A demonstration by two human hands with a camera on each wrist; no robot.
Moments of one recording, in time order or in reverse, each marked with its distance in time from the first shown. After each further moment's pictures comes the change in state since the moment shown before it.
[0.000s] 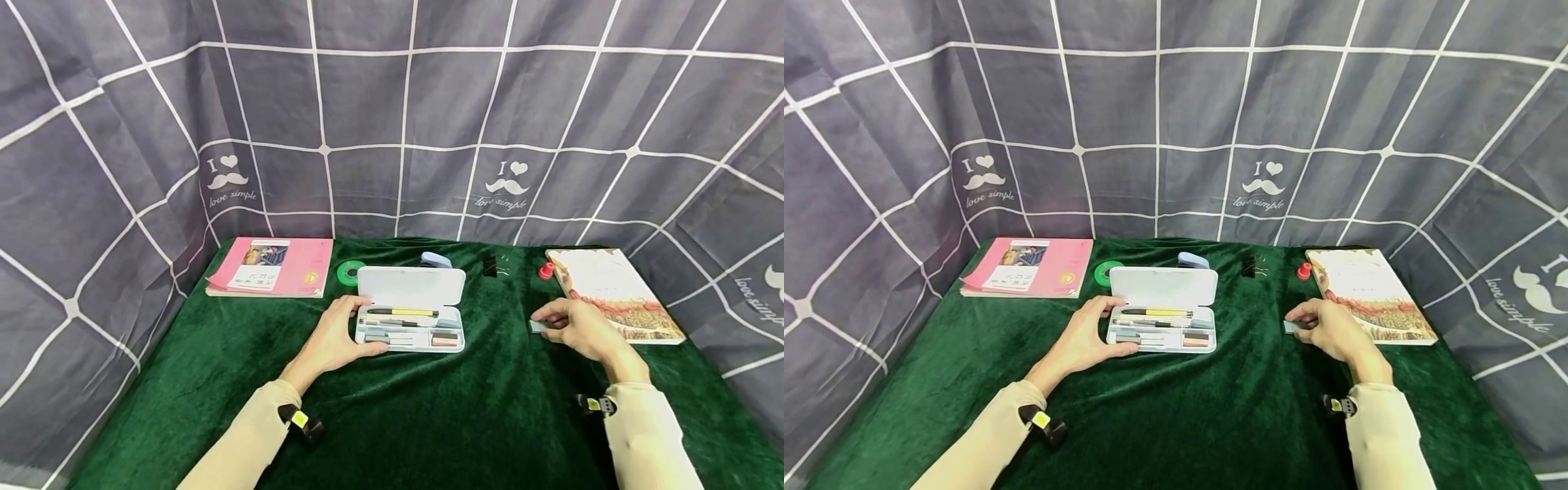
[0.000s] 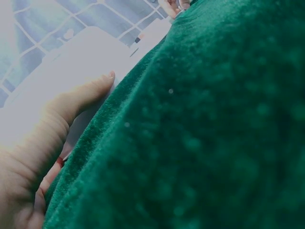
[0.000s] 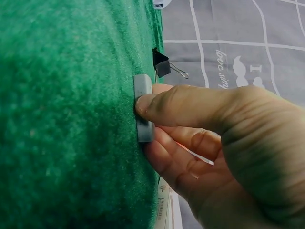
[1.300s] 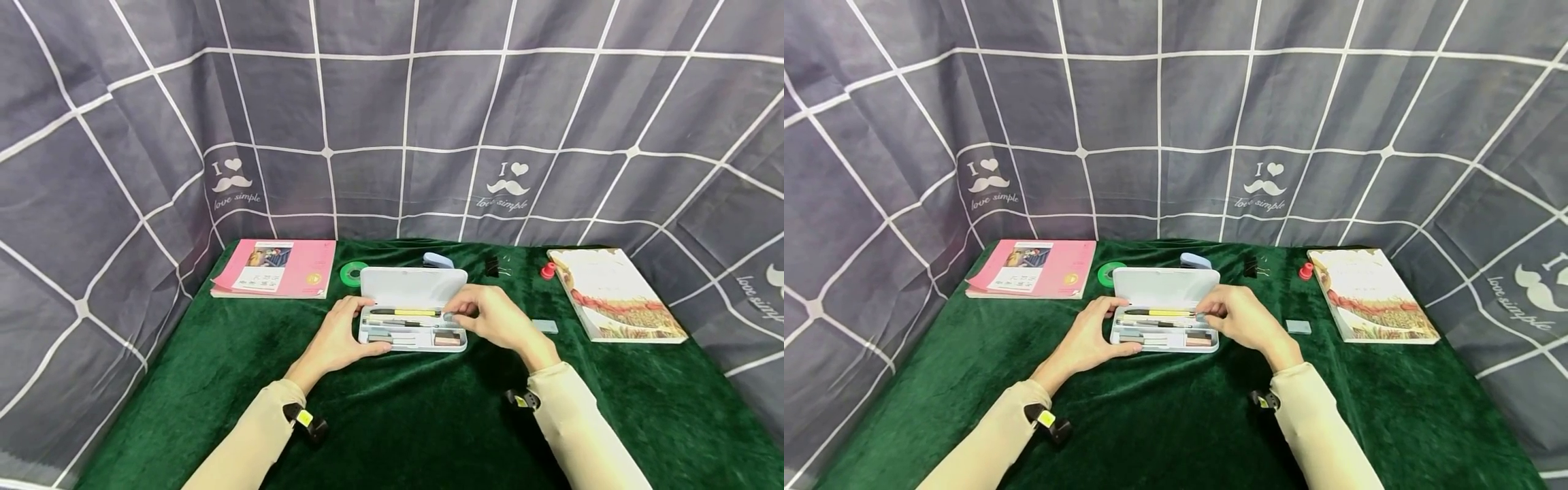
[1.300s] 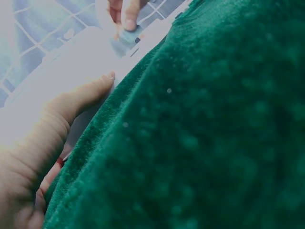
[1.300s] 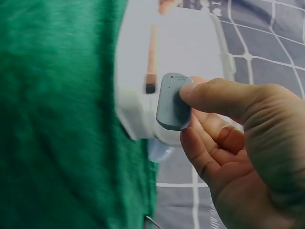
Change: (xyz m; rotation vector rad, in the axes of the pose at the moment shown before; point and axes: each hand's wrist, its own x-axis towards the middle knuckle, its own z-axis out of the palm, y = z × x) left_hand 0.000 0.000 0.001 -0.009 -0.002 -0.001; right_hand 0.055 -0.122 0.067 0.082 0.062 -0.426
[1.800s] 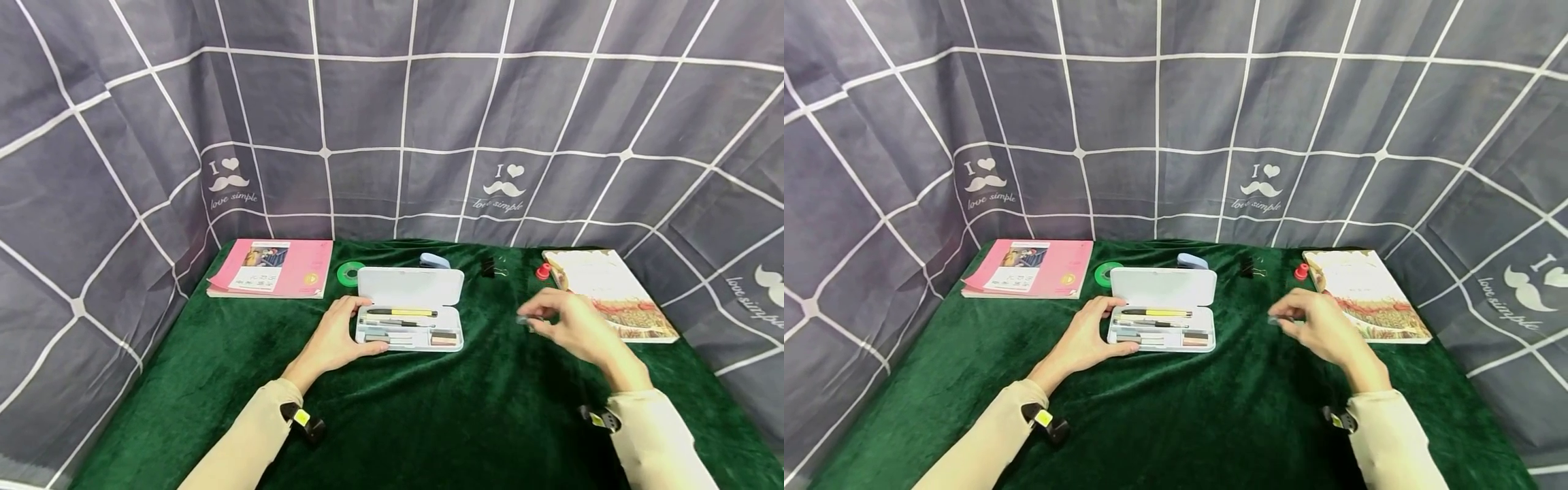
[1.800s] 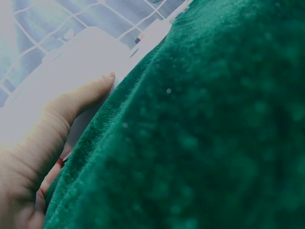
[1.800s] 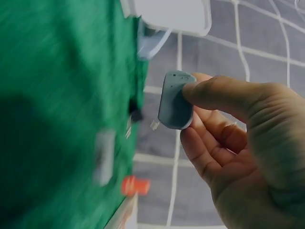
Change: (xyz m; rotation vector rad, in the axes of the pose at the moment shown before) left_hand 0.000 -0.002 0.002 0.006 0.004 -0.002; right_hand -0.083 0.027 -0.077 -0.177 0.141 0.045
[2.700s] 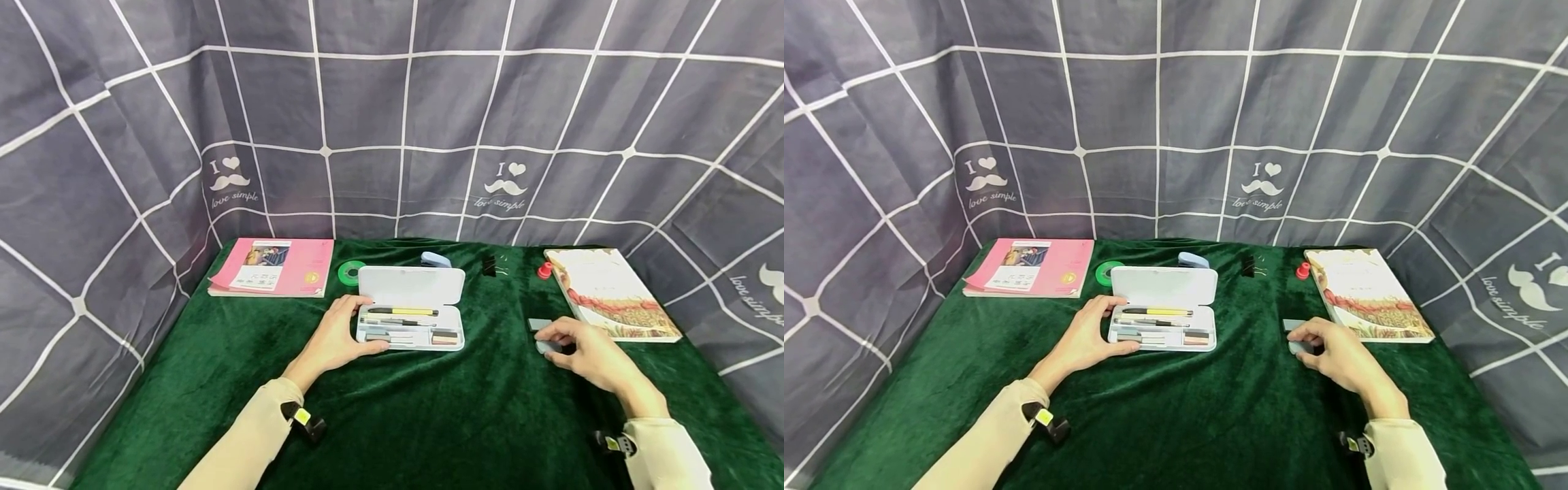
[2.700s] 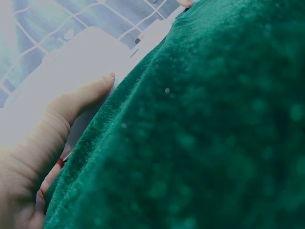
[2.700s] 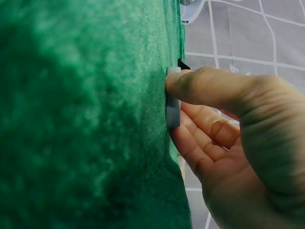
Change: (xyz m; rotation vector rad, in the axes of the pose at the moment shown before) left_hand 0.000 0.002 -0.002 -0.004 -0.004 -0.004; right_hand -0.052 0.037 0.010 0.032 -0.119 0.194
